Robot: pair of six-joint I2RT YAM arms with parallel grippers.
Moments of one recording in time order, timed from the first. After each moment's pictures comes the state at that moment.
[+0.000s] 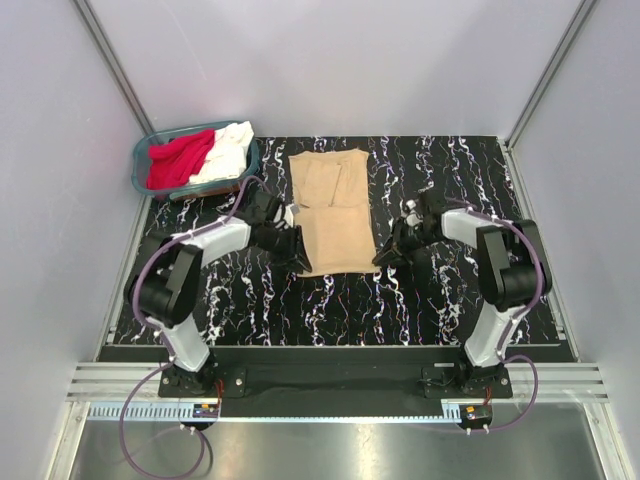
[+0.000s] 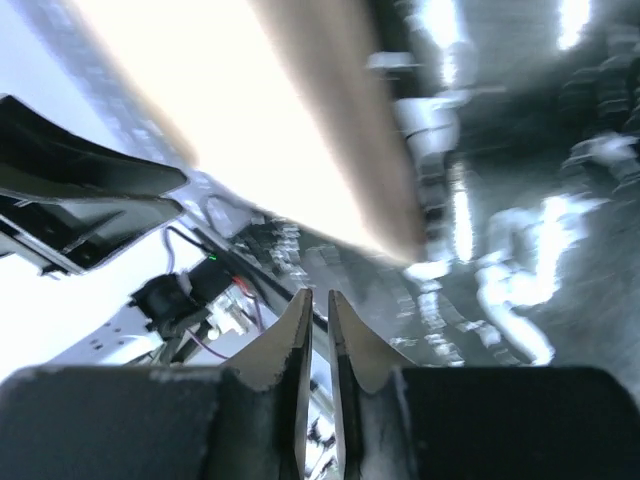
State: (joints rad) left arm -0.41 1.78 1.04 -0.42 0.56 -0.49; right arm 0.18 1.88 1.05 -0.47 -0.78 0.60
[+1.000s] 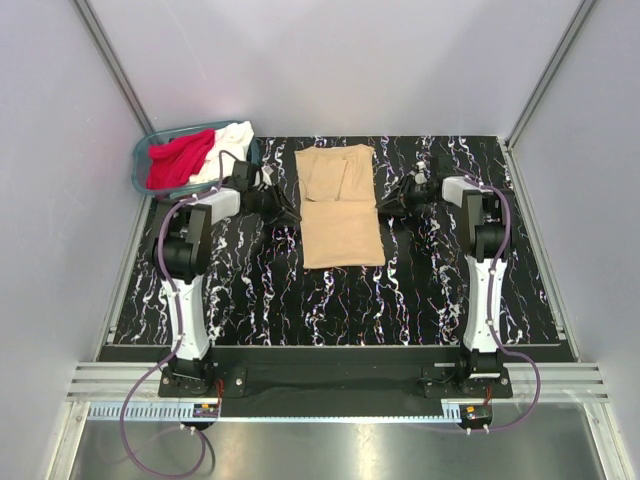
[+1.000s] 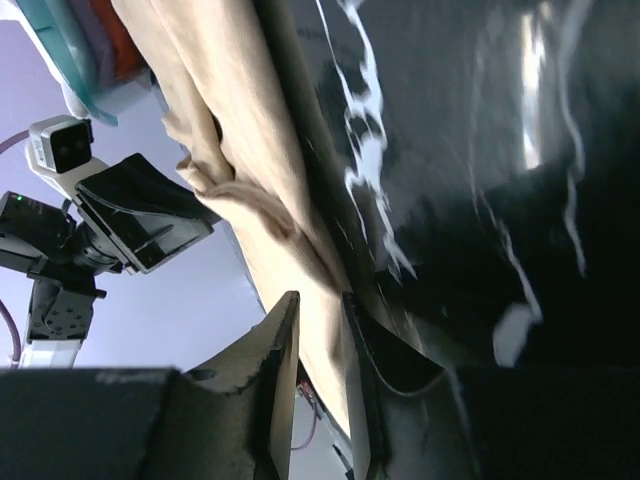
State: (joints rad) left arm -0.18 2.12 1.40 -0.23 0.64 -0.63; right arm 0.04 2.44 1.75 -0.36 -0.94 0.69
